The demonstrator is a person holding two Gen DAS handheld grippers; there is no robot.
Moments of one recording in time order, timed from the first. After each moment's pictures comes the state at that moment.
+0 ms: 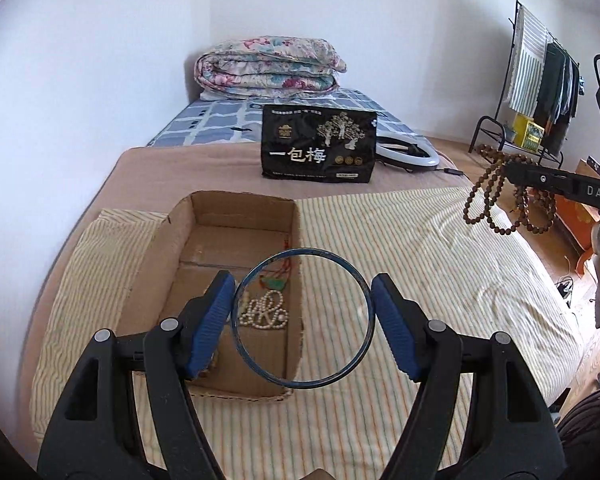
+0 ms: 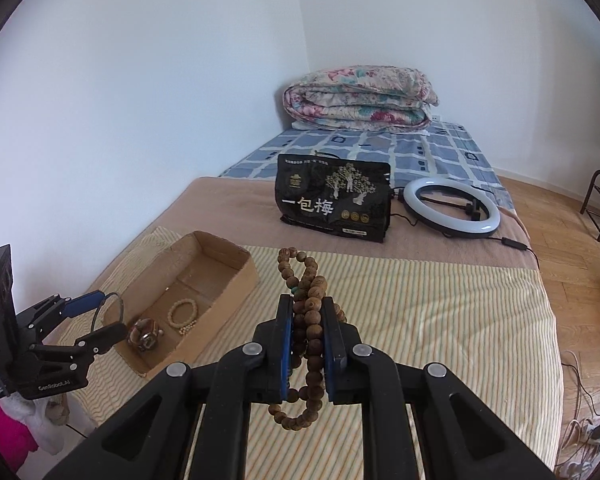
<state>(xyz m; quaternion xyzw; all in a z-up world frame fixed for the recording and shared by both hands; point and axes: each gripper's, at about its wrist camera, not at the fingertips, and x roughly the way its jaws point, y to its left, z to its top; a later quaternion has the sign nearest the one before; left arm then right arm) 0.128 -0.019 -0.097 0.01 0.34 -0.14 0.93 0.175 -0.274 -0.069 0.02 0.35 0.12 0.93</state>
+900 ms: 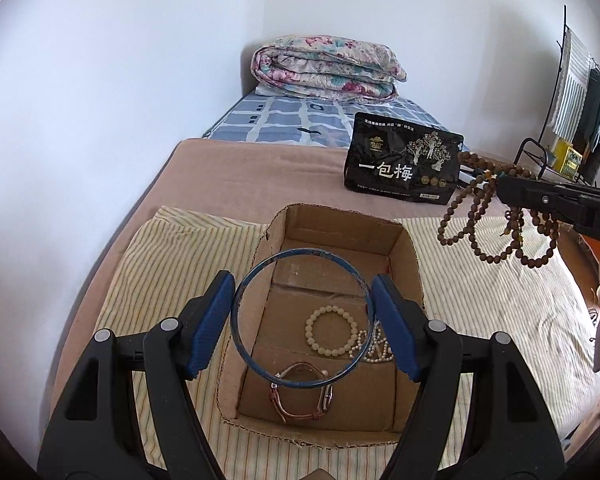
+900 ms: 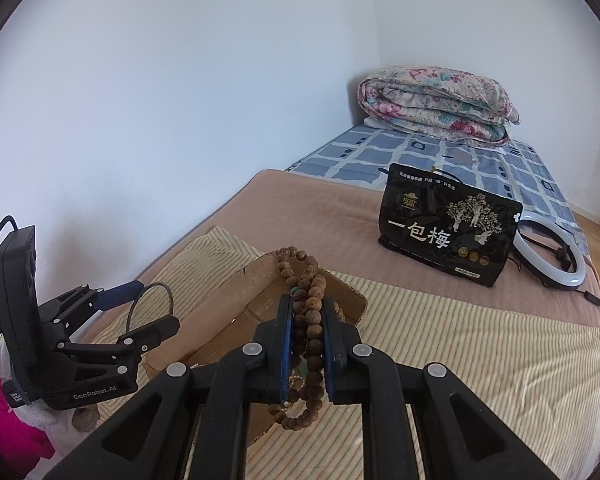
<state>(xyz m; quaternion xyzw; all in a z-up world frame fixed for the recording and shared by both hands) 0.193 0.073 -0.107 -0.01 0.35 -0.07 0.93 0.254 -0.131 -0.085 -0.02 0.36 0.20 0.91</state>
